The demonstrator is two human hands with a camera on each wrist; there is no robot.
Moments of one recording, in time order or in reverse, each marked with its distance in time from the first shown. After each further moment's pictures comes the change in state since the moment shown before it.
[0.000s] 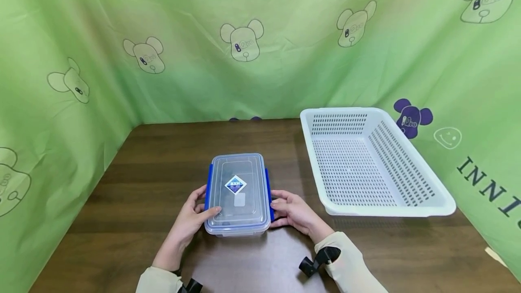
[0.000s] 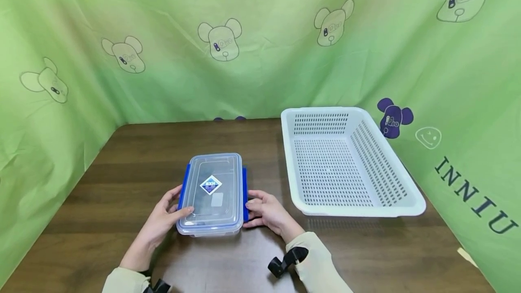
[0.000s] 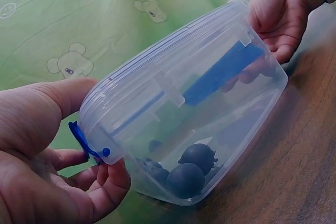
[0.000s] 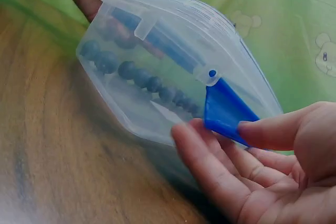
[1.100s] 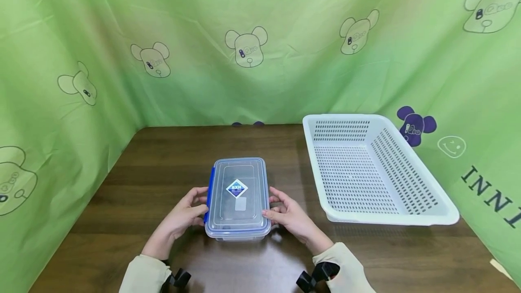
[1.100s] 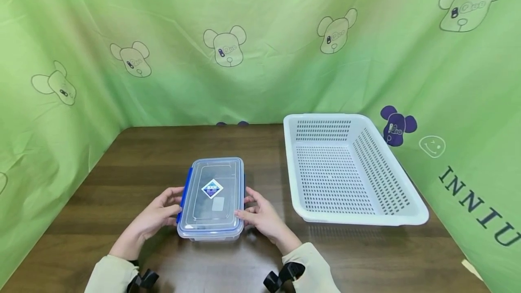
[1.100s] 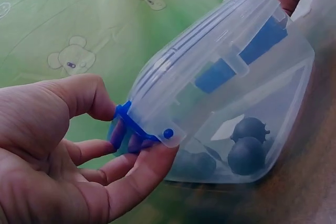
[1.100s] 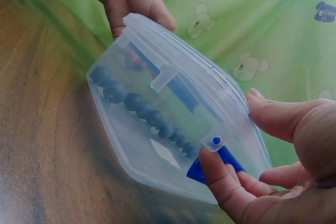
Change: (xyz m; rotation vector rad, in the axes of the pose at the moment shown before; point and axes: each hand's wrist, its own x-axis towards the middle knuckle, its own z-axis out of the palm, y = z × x) left_hand 0.014 0.013 -0.025 0.062 -0.186 -0.034; right_hand -0.009 -0.017 0.029 -0.223 0.084 -0.161
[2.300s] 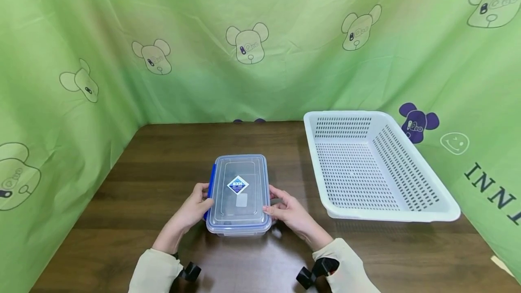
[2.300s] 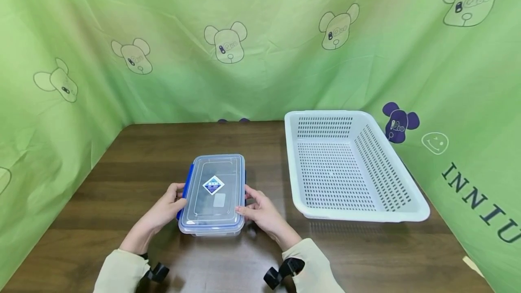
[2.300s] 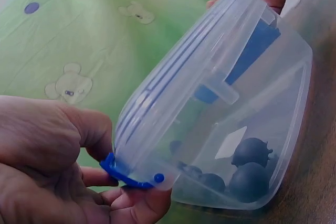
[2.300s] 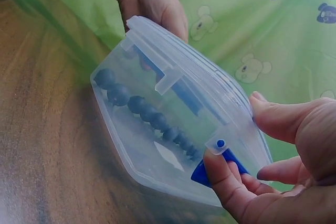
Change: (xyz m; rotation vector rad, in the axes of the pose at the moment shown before) left_hand 0.001 0.012 0.024 0.224 0.101 0.037; right_hand 0.001 0.002 0.001 -0.012 -0.033 -0.040
